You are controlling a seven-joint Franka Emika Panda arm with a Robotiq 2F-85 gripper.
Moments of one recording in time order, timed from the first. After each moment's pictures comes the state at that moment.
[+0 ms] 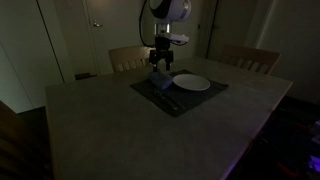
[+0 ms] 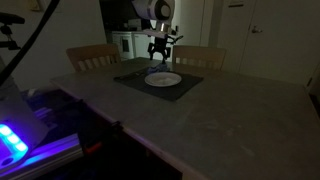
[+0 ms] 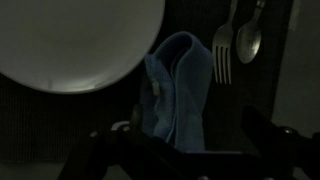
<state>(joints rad) 0.06 0.78 0.05 -1.47 0.11 2.10 -0.08</state>
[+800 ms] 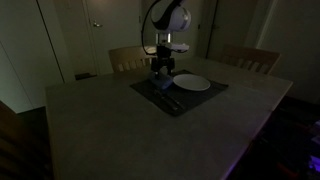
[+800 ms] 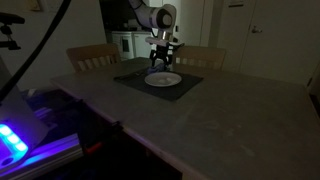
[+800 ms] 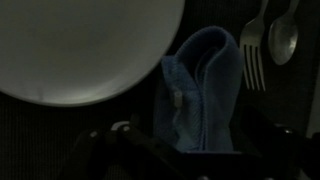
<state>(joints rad) 0.04 0.85 0.05 -1.45 0.10 2.14 -0.08</state>
